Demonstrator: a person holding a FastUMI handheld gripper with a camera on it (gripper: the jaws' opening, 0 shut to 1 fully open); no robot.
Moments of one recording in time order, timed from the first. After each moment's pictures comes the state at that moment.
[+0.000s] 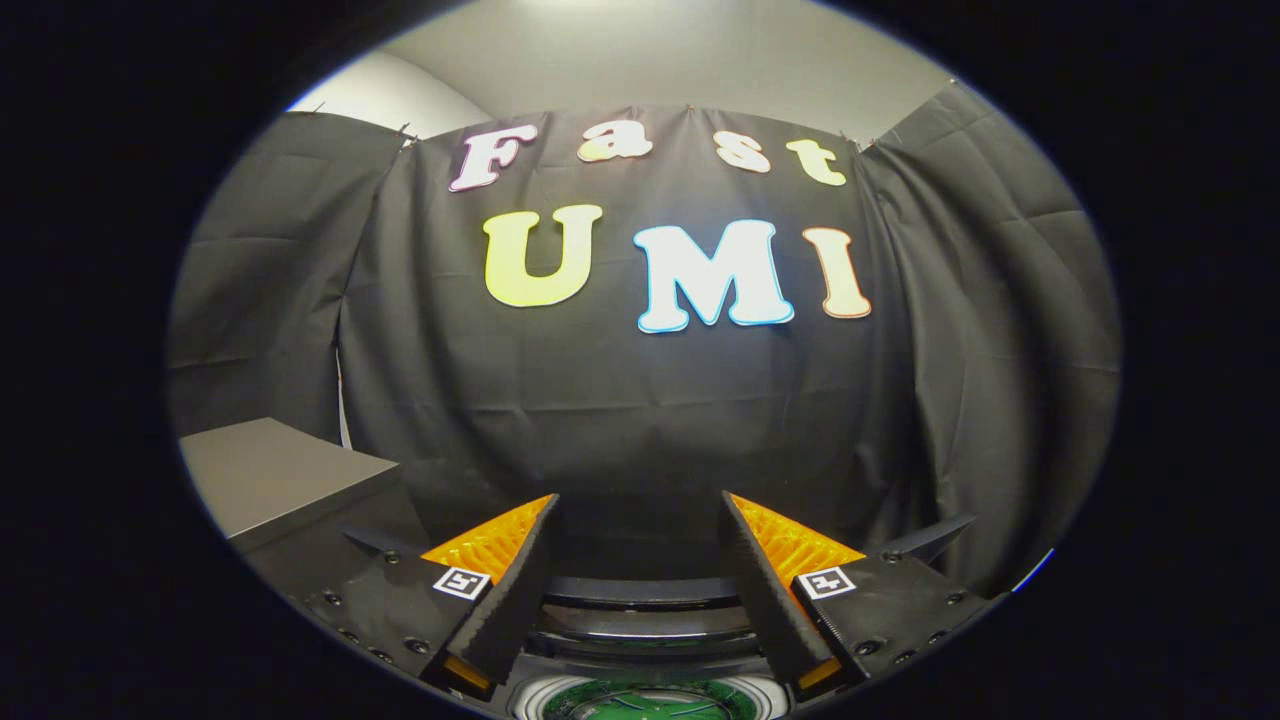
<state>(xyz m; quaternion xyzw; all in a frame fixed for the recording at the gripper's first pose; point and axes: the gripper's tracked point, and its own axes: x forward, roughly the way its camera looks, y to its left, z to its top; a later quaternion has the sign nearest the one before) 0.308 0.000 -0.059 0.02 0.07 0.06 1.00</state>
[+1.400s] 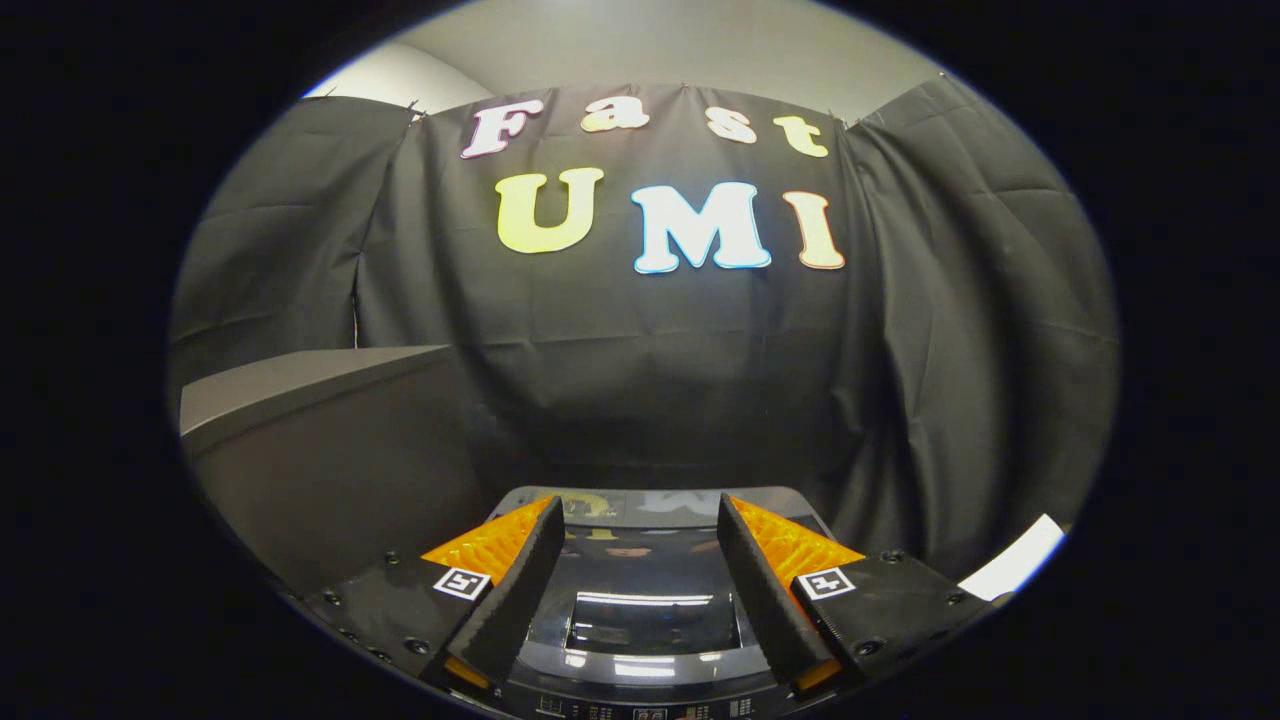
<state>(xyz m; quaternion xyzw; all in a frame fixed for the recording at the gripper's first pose) 0.188 -0.006 -0.144 0.01 0.14 0.05 0.99</state>
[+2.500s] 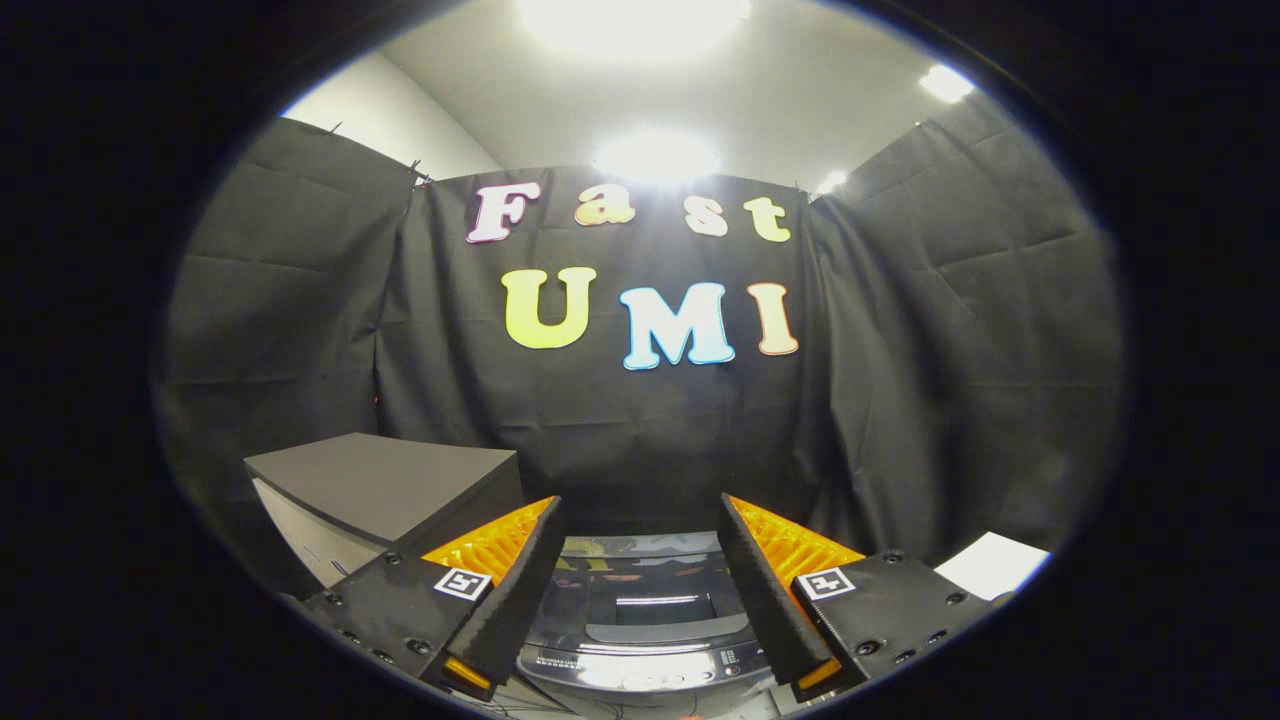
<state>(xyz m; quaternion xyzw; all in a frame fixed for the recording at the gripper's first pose) 0.023 0.006 0.019 0.02 0.03 0.00 1.00</state>
